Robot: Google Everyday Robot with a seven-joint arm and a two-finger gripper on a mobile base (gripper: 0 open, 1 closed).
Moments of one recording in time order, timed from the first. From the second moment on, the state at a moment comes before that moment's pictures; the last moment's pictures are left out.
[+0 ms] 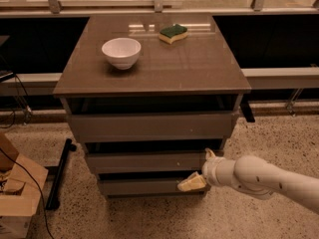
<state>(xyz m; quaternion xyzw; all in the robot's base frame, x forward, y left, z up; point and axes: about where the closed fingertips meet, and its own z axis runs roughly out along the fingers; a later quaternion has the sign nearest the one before) 0.554 -0.147 0.511 -0.39 0.83 0.14 0.38</state>
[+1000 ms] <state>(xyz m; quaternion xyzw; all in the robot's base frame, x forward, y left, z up) 0.621 -0.138 0.459 -0.42 0.82 0.13 0.38</state>
